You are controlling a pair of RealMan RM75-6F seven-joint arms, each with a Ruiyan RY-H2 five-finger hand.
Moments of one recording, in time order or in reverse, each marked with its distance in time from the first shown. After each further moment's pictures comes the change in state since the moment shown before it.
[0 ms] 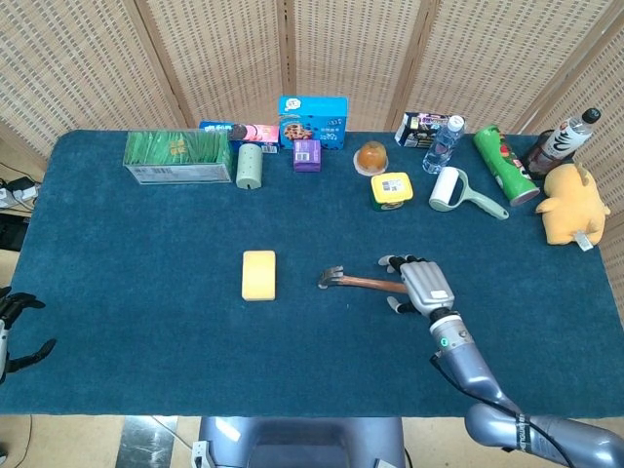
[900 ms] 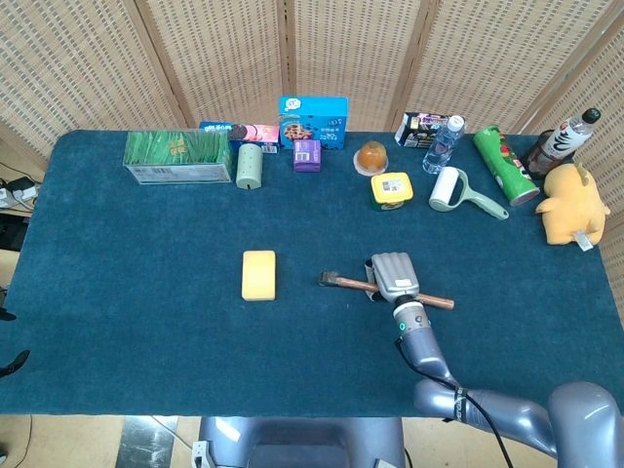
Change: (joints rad) left arm 0.047 -0.005 0.010 0.121 -0.030 -0.002 -0.141; right arm 0.156 -0.264 0.006 0.283 0.160 0.055 -0.143
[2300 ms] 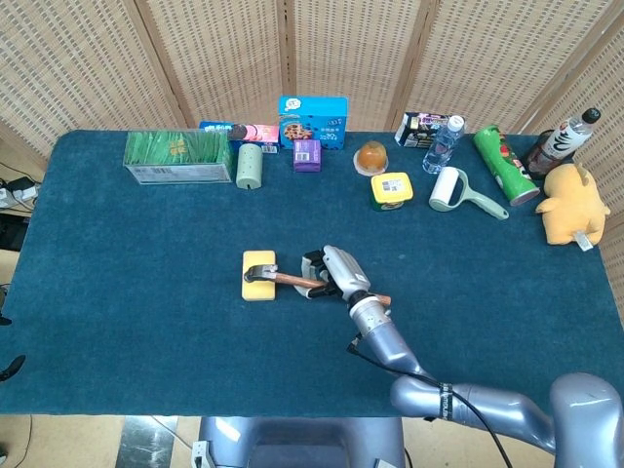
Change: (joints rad) left arm 0.024 0.023 0.008 -0.031 0.015 0.026 0.025; right arm 0.075 -0.009 0.158 -0.176 -0.018 -0.129 0.508
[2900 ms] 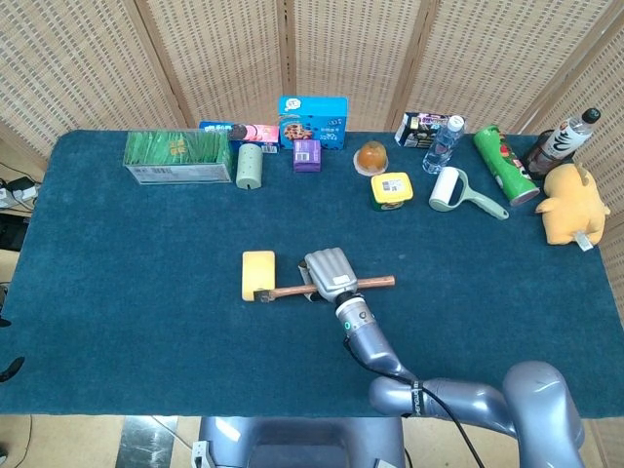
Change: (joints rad) left arm -0.005 -0.008 -0.001 0.014 0.006 -0.017 -0.007; right arm 0.118 -0.085 -0.088 0.129 0.044 0.093 -0.502
